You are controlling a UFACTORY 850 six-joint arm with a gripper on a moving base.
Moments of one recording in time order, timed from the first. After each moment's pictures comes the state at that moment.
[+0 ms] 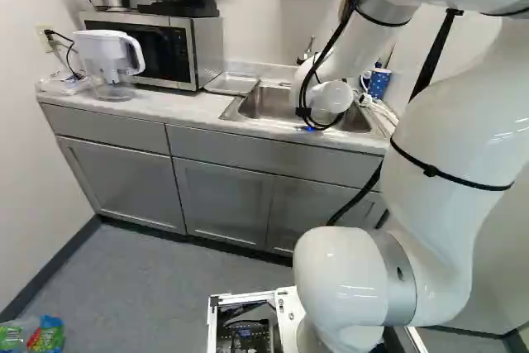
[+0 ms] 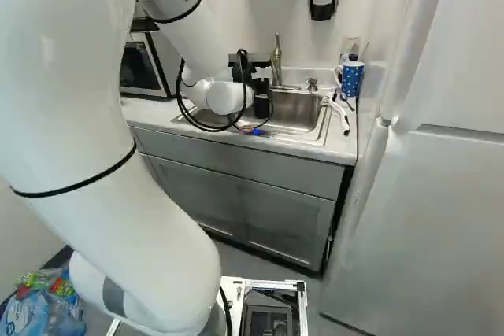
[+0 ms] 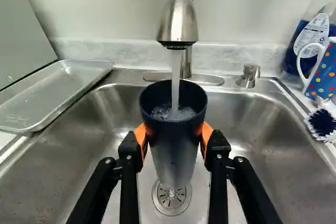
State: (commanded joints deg) arm -9.4 -3.5 -39.0 0.0 36.5 0.0
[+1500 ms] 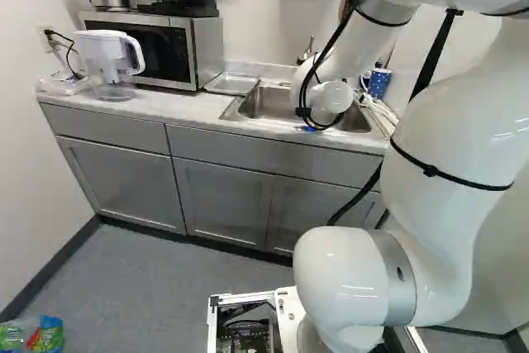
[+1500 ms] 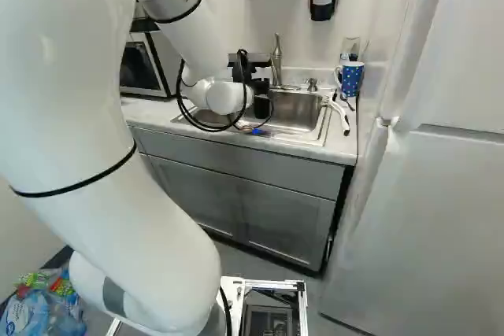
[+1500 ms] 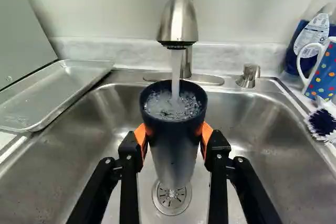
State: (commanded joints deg) arm -9.4 -3.5 -39.0 0.0 36.5 0.0
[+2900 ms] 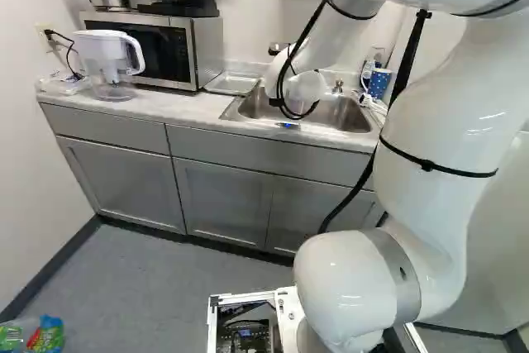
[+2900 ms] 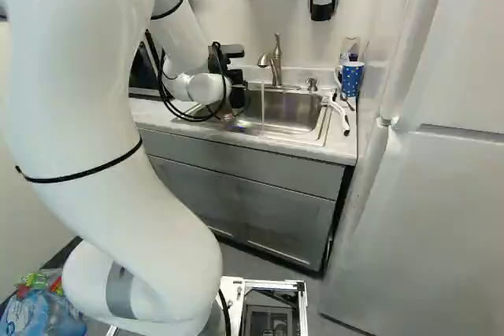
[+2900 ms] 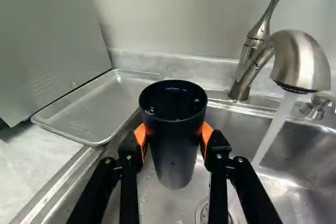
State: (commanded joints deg) arm 1.1 -7.1 -45.8 0.0 36.5 0.0
